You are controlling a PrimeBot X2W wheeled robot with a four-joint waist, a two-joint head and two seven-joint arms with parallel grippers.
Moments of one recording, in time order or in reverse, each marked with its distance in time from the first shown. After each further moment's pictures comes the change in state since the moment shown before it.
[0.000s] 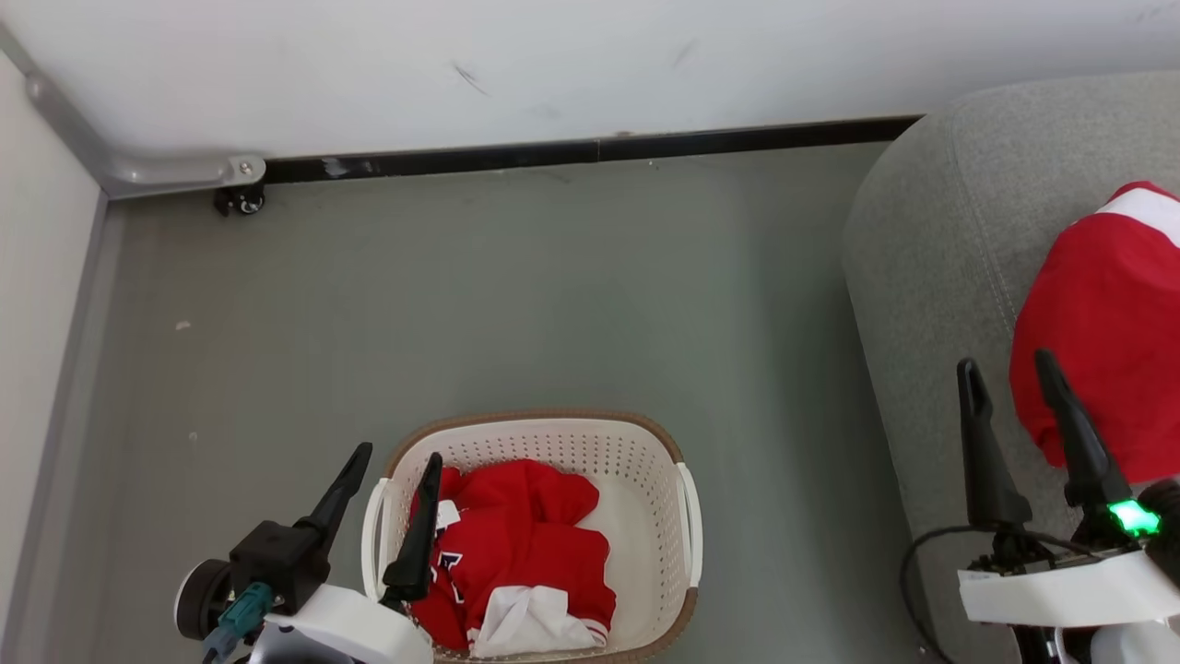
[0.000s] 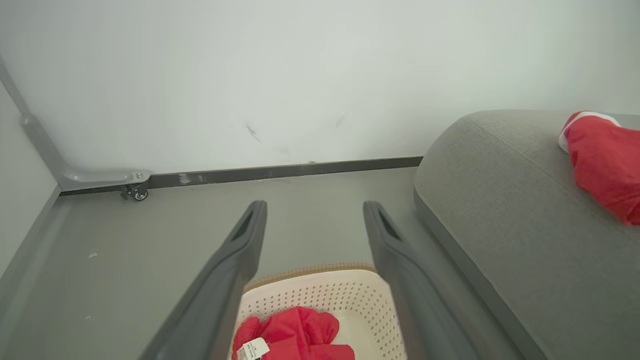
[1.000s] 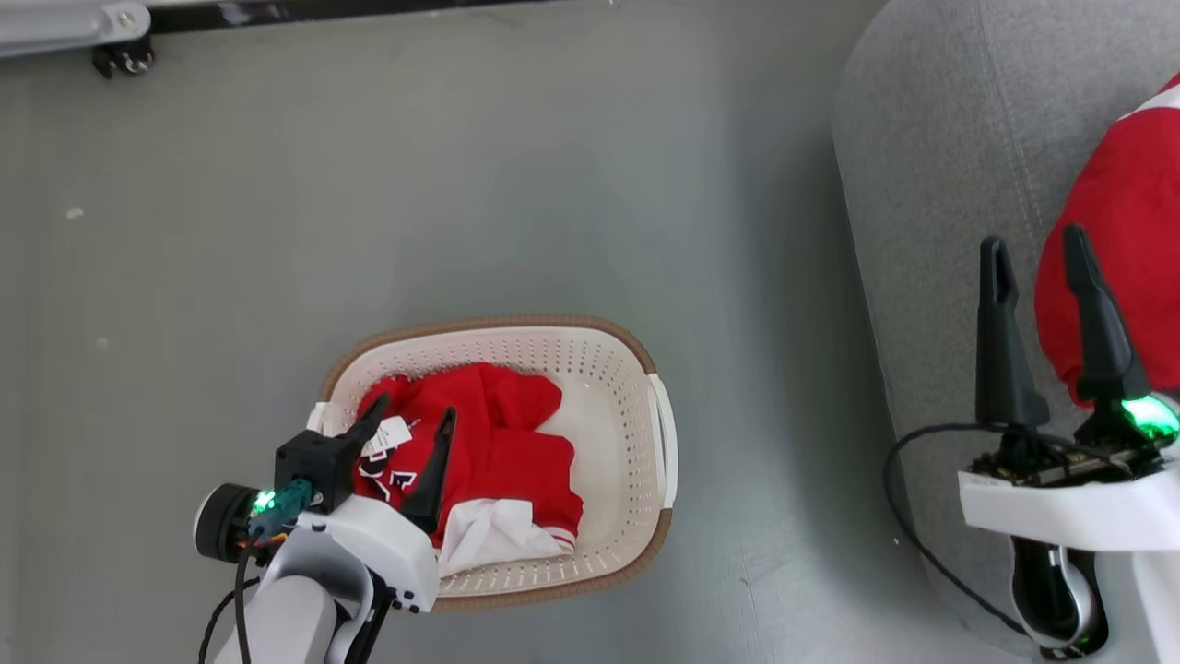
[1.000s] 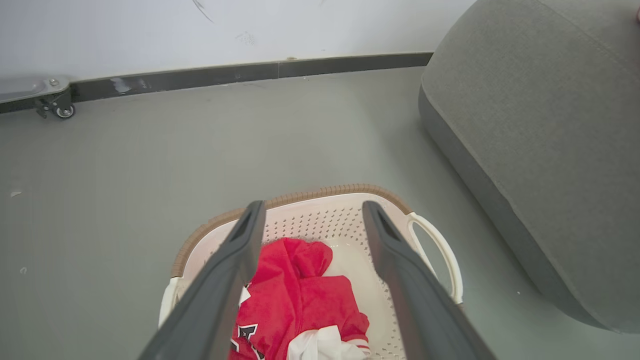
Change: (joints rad) left arm -0.228 -0.016 -0.058 0.262 0.027 -0.030 0.065; right arm -0.171 0.033 0.003 -0.080 0.036 0.000 -0.001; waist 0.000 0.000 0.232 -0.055
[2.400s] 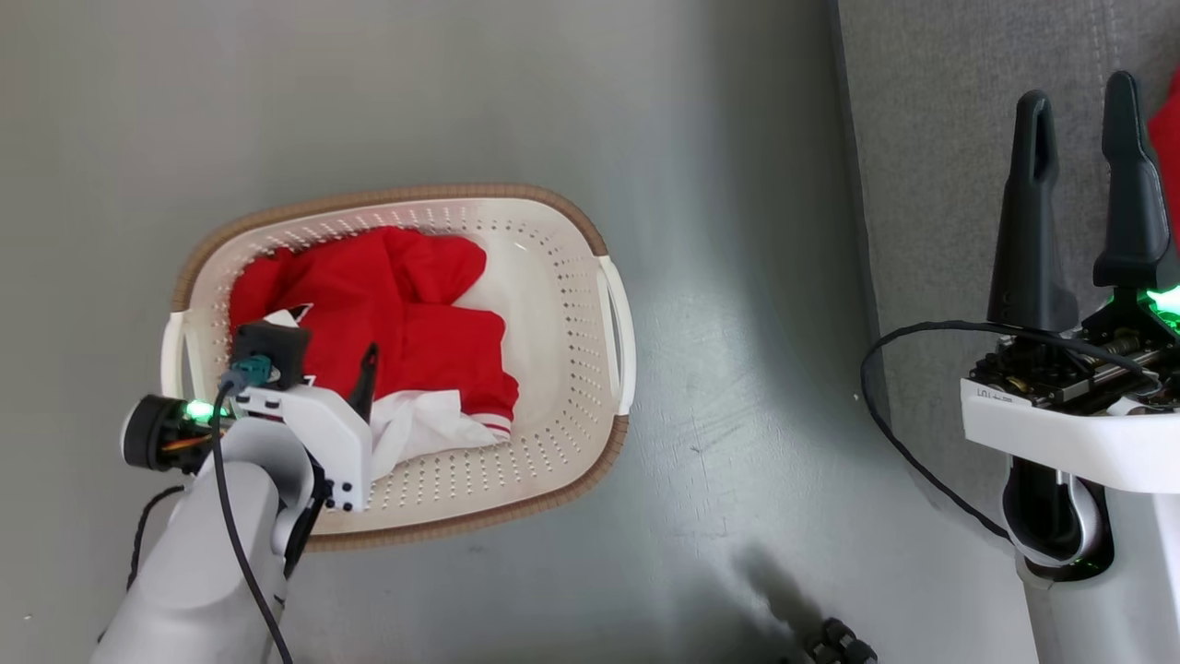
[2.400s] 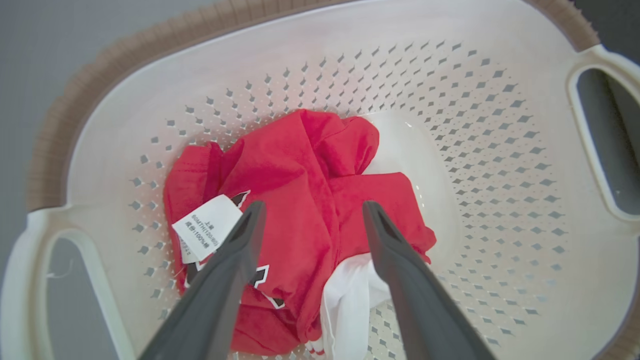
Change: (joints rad) left arm -0.308 0.029 0.008 0.390 0.062 0.049 0.092; right arm -0.177 0.040 0.029 -0.087 0.035 0.000 -0.001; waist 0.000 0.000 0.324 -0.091
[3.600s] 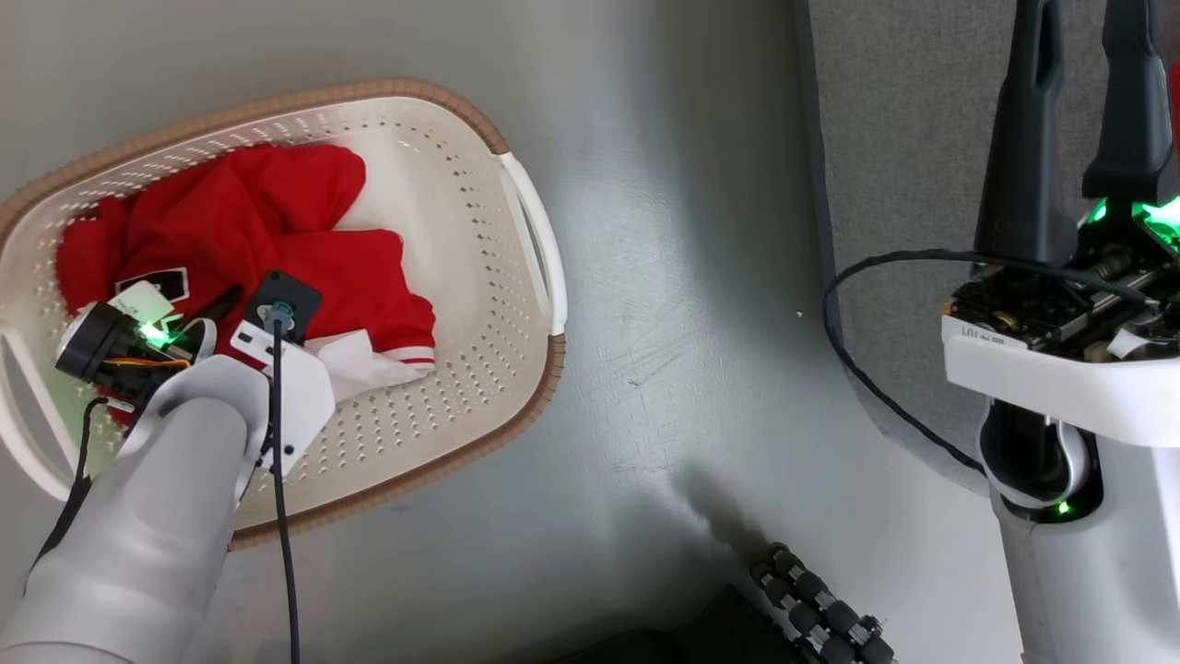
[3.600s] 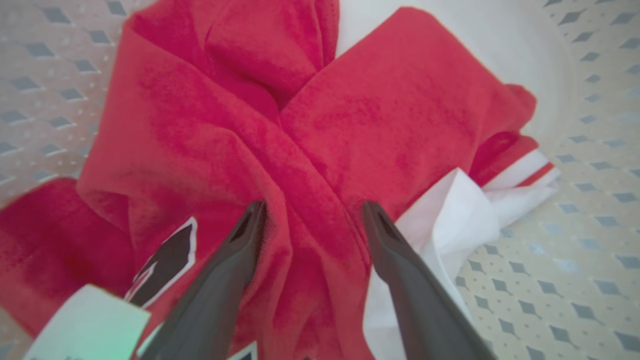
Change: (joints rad) left arm -0.208 0.080 -0.206 0.190 0.266 0.067 0.104; right arm -0.145 0.028 0.058 -0.014 0.036 0.000 -0.001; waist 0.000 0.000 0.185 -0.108
